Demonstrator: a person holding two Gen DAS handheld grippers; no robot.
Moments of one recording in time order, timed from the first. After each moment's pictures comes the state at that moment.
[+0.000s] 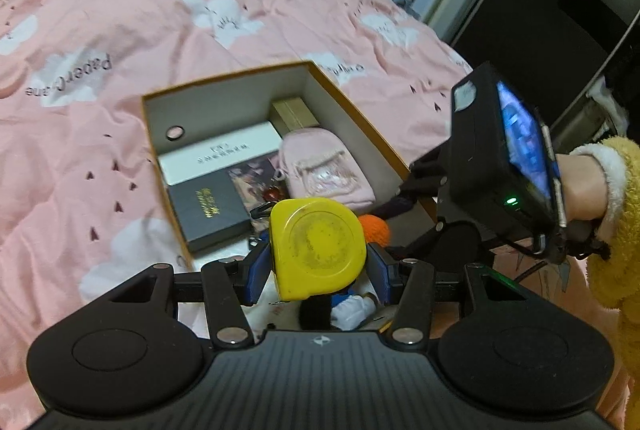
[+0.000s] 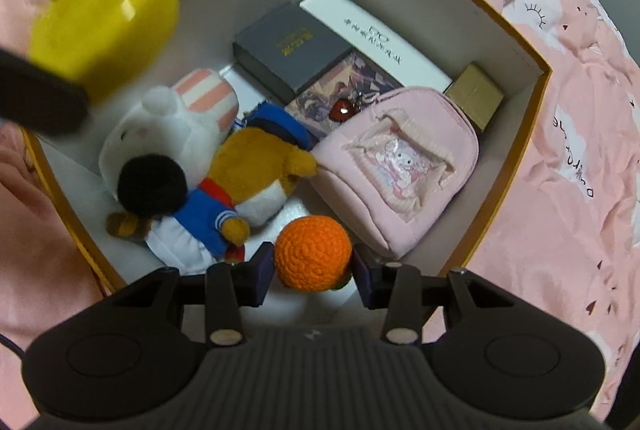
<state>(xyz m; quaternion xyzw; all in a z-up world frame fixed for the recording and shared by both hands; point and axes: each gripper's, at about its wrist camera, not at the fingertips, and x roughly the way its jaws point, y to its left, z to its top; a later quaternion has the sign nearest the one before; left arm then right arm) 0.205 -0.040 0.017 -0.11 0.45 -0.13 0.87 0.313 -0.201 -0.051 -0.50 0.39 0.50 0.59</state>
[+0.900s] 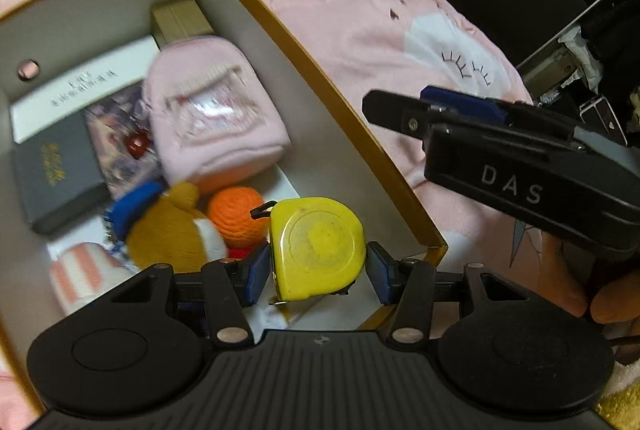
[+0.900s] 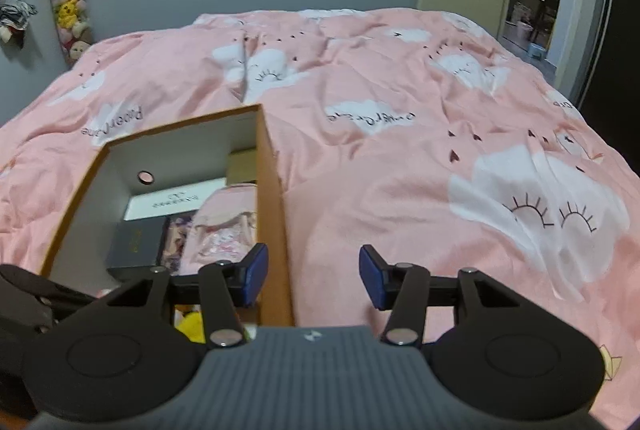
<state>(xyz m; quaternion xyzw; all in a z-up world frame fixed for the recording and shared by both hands) 0.267 -0.121 -0.057 -0.13 0.54 -0.22 0.80 0.338 -0.306 -0.009 -0.12 0.35 0.31 0.87</state>
